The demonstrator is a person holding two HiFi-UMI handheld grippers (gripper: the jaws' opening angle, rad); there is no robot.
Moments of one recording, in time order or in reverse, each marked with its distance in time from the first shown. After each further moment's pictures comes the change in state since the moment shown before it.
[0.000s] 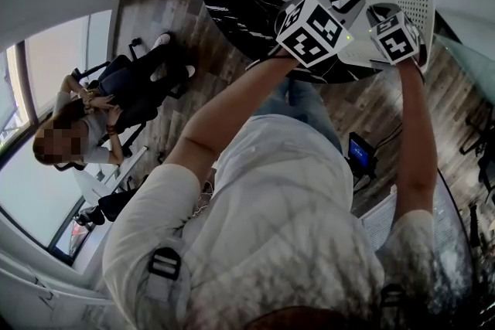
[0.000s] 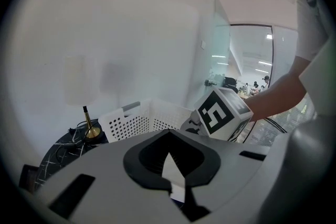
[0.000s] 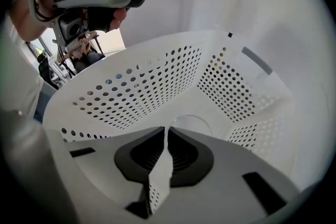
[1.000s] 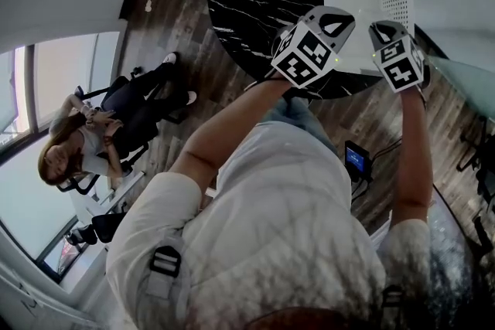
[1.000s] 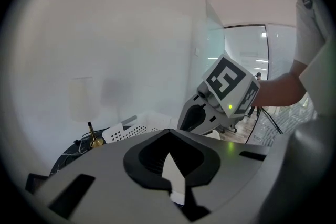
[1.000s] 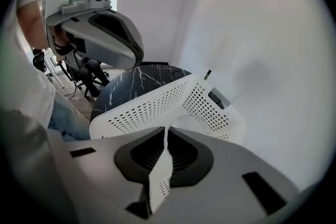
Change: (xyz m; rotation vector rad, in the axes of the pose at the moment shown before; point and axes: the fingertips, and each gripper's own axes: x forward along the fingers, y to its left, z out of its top) left arm -0.045 -0.034 0.034 0.051 -0.059 0.023; right arm -0.113 0.002 0.027 -0.041 -0.113 -0.143
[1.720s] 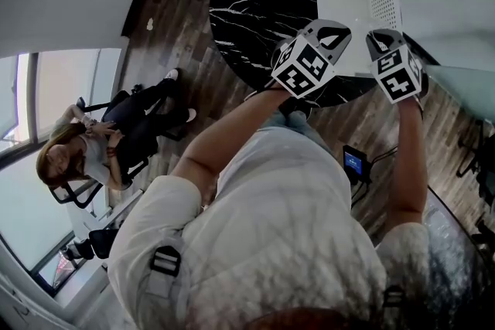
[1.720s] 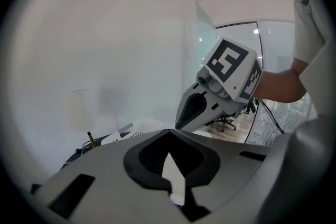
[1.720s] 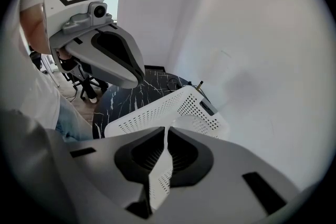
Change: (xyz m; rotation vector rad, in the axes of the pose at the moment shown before) left arm -0.017 -0.029 0.022 0.066 -0.027 -0.008; right arm -0.061 0.003 0.018 -0.018 -0.041 -0.079
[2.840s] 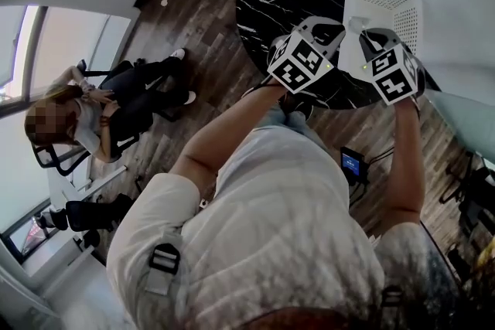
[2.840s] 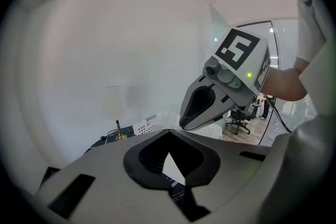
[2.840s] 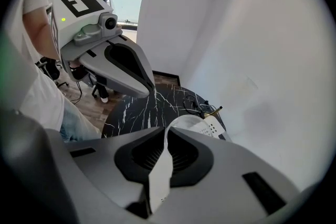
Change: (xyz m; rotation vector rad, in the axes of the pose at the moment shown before) left arm -0.080 0.040 -0.031 -0.076 0.000 0.180; right arm 0.005 0.063 0.084 -0.175 -0.075 0.098
